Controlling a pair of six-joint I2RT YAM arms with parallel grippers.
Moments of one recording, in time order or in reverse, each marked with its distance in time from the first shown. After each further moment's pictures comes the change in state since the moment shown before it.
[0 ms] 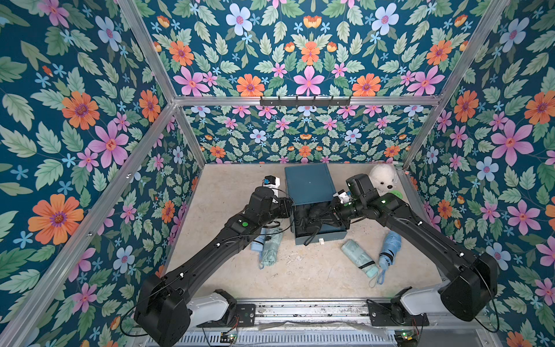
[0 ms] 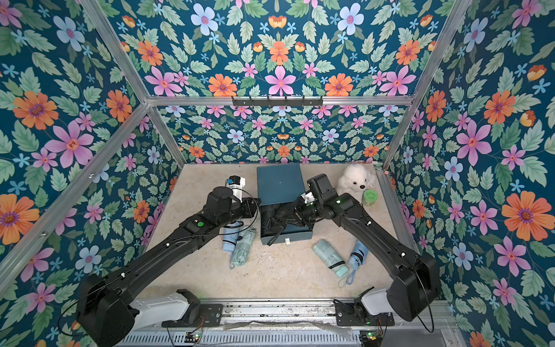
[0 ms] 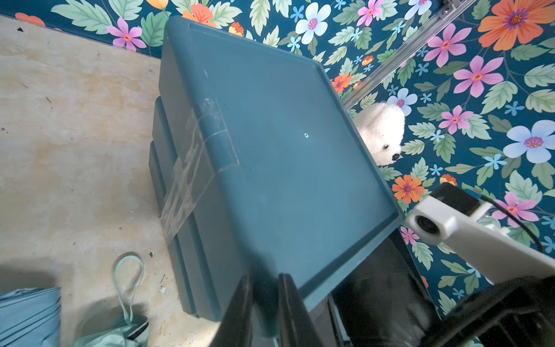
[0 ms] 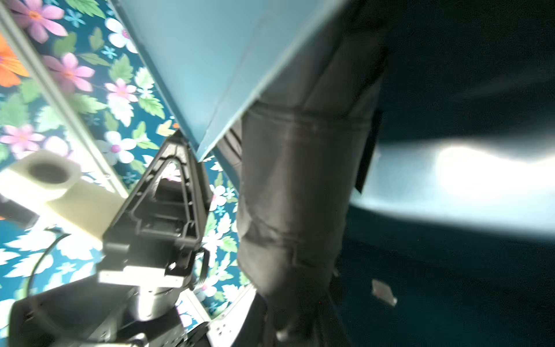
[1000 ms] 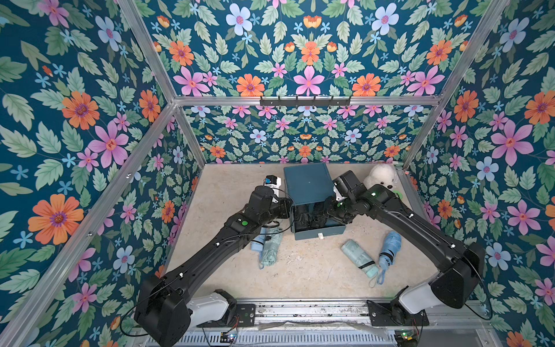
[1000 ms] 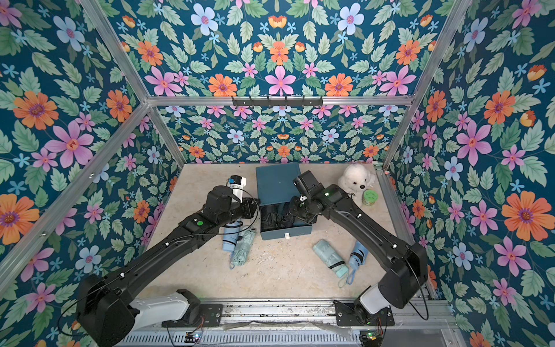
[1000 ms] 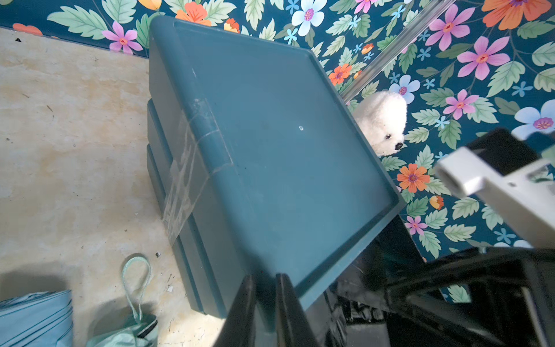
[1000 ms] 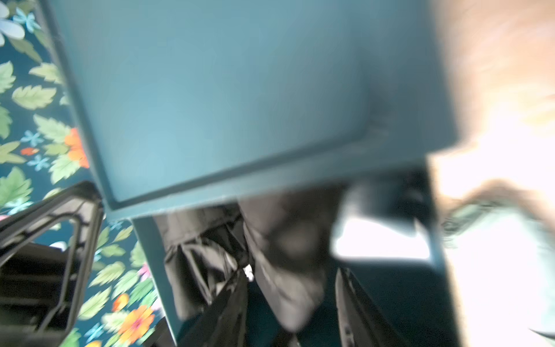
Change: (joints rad) left arm 0.000 0.004 0.019 -0.025 0.015 0.052; right arm 0.116 0.070 0.197 -0.263 0.515 -0.297
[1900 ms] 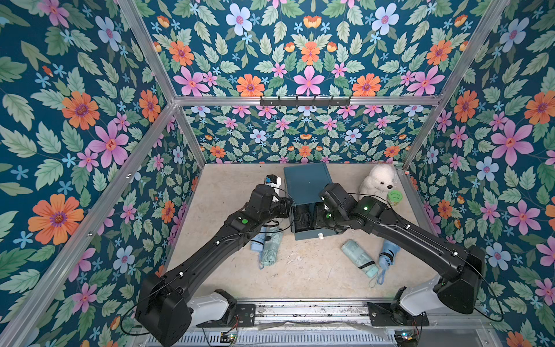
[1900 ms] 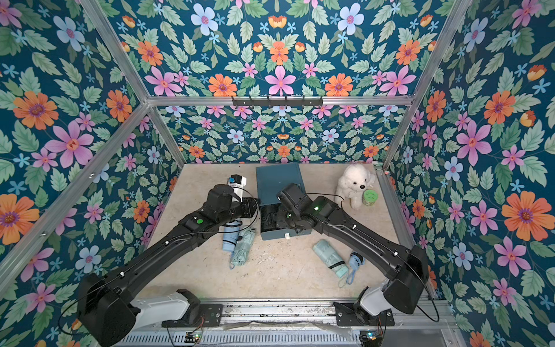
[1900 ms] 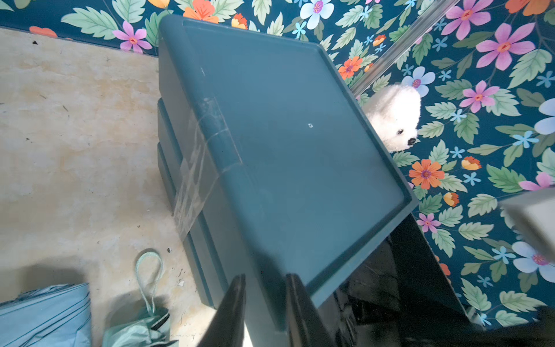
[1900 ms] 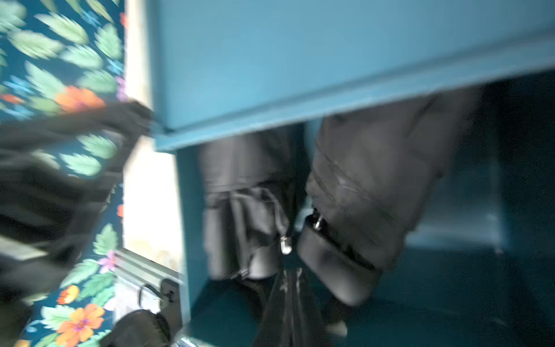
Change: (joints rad) left arm 0.000 0.010 0.040 -0.068 -0.023 0.022; right arm 0.196 -0.033 -0.023 0.094 0.169 -0.021
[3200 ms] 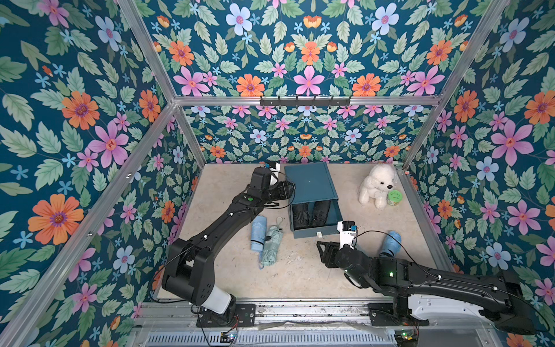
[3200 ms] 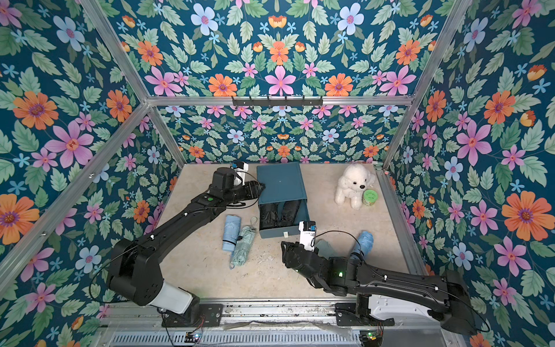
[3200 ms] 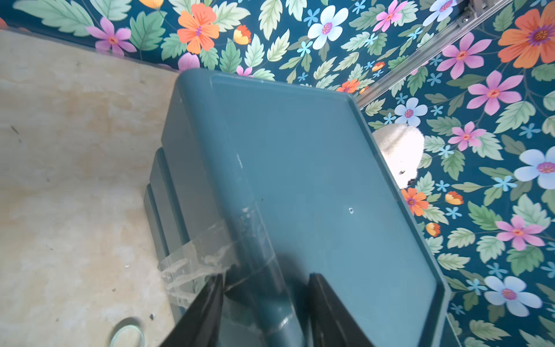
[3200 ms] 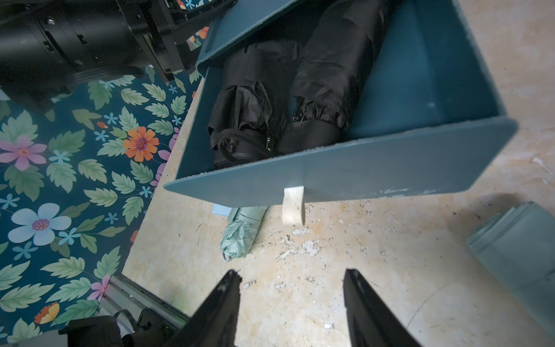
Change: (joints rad) left arm 0.169 0.296 0.156 0.128 0.192 -0.003; right arm 0.411 -0.433 -0.696 0.505 0.533 0.155
